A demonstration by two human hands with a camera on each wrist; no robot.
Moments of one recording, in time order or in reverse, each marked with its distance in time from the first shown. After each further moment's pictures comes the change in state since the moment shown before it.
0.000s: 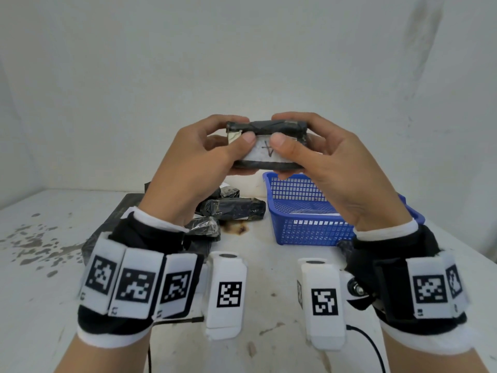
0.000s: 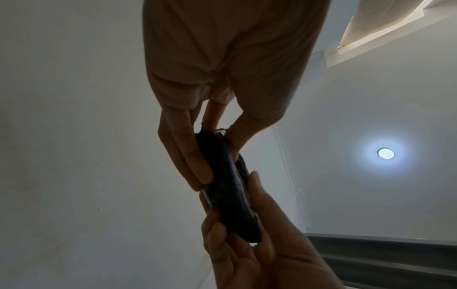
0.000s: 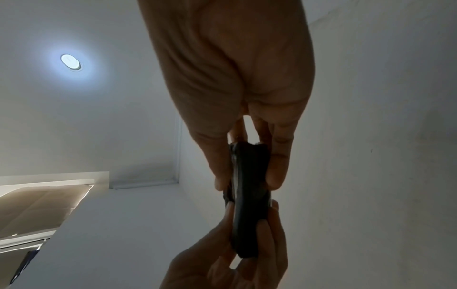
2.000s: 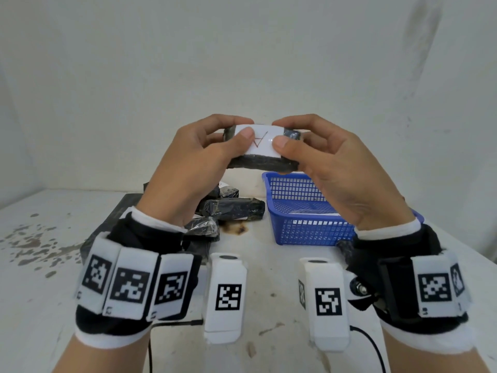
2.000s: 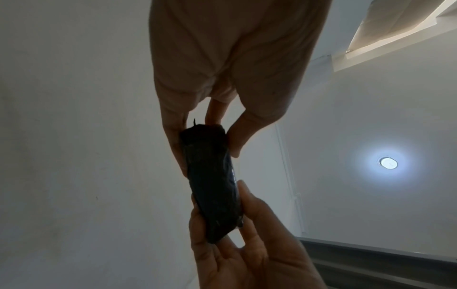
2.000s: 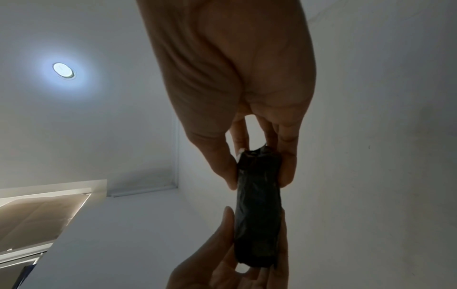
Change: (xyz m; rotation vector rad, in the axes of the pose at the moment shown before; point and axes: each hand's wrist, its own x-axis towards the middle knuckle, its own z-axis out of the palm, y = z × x) left_hand -0.003 0.003 0.000 0.013 -0.003 -0.028; right_hand 0.001 0.003 -0.004 0.016 -0.007 0.052
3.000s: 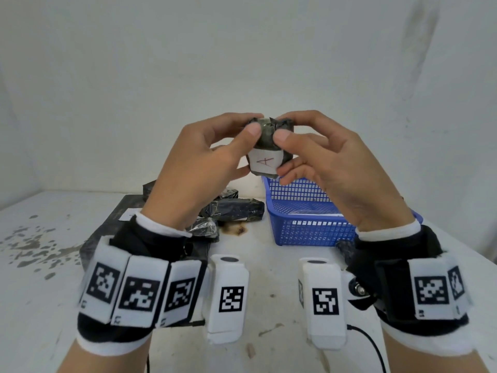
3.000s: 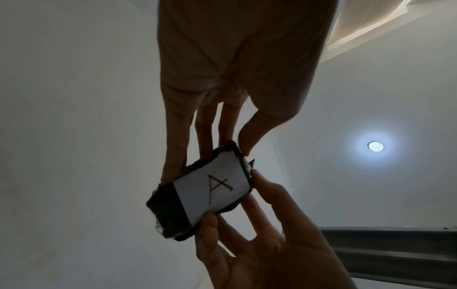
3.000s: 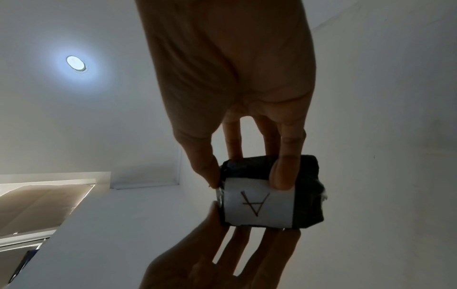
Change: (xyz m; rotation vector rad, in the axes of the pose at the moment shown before) left_hand -0.002 -0.002 0.001 0.058 -0.064 0.097; right_hand -0.003 -0.009 0.002 -0.023 0.003 -0.038
